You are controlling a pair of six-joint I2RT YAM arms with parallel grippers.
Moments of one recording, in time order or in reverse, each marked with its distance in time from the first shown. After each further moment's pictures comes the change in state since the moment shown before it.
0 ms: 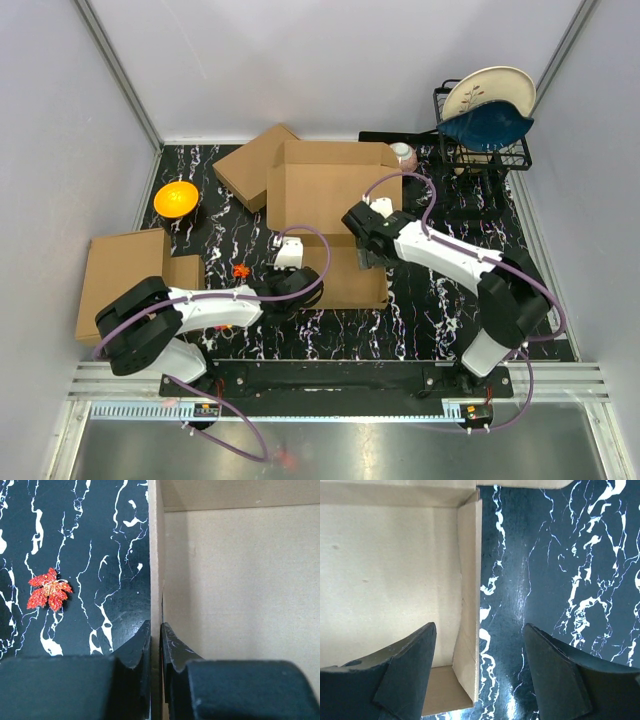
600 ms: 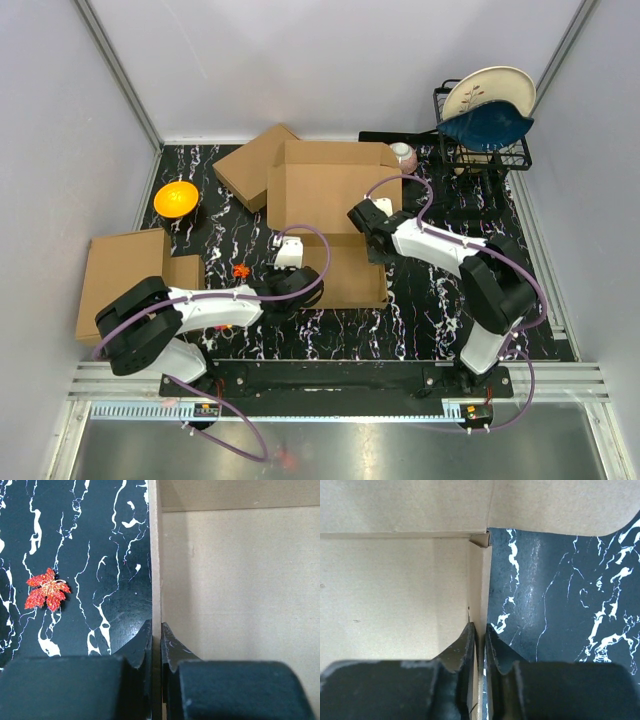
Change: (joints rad) left arm 0.000 -0.001 0.004 -0.007 0.000 -0.007; right arm -0.087 0.083 -0.044 0.190 -0.071 -0.083
